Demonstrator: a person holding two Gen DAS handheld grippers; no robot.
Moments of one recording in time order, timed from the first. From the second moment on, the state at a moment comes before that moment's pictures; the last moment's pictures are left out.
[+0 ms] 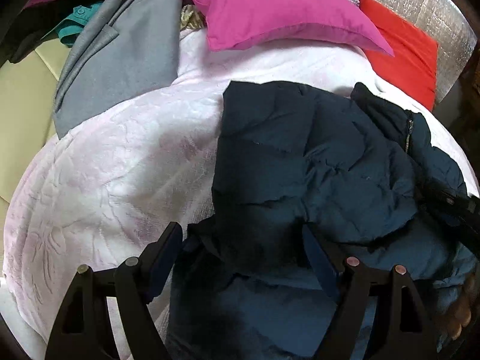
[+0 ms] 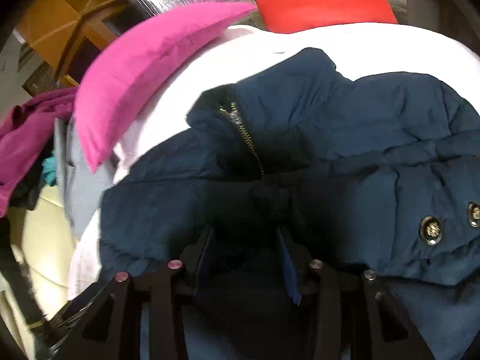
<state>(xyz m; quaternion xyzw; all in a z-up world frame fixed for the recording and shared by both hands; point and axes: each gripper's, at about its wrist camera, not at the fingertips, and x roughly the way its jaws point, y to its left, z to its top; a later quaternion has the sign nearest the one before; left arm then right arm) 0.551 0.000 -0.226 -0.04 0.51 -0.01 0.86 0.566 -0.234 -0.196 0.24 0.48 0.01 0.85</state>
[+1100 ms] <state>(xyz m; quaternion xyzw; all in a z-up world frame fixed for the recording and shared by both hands) 0.545 0.012 -0.233 0.02 0.52 0.05 0.85 0.430 -0.424 -0.205 0.44 0.35 -0.14 0.82</state>
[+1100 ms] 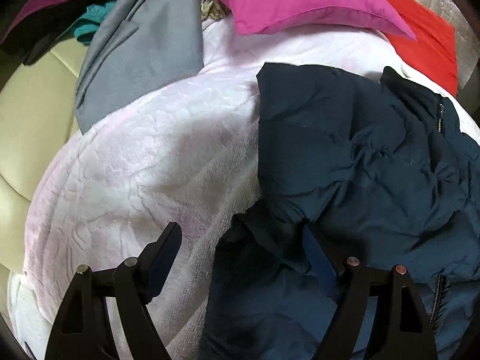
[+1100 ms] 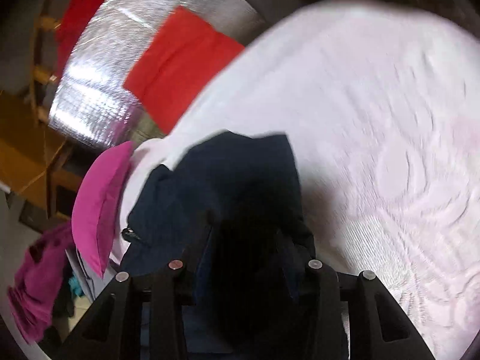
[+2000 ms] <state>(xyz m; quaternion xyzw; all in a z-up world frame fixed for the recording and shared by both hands) 0.510 -0.007 -0.180 0.08 0.40 0.04 0.91 0.402 -0.344 -0.171 0.35 0.36 -0.03 0.86</state>
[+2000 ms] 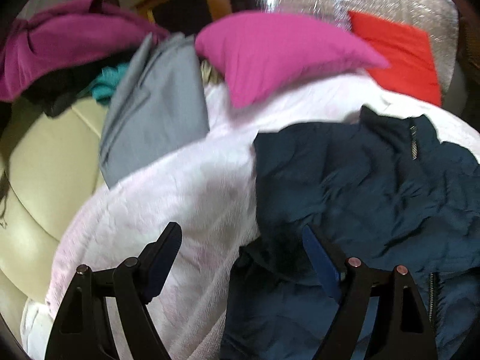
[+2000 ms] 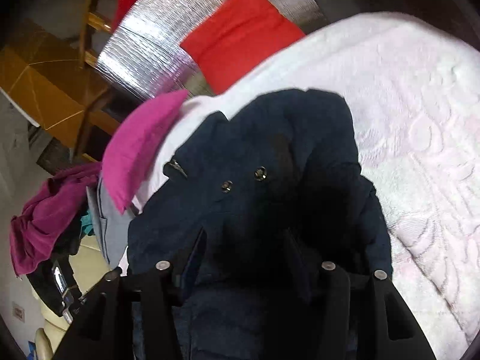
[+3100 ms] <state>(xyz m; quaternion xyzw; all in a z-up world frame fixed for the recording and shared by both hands) 0.522 -0.002 -0.193 0.08 0.43 0.04 0.90 0.419 -0.329 -0.179 0.32 0.38 0.00 0.87</state>
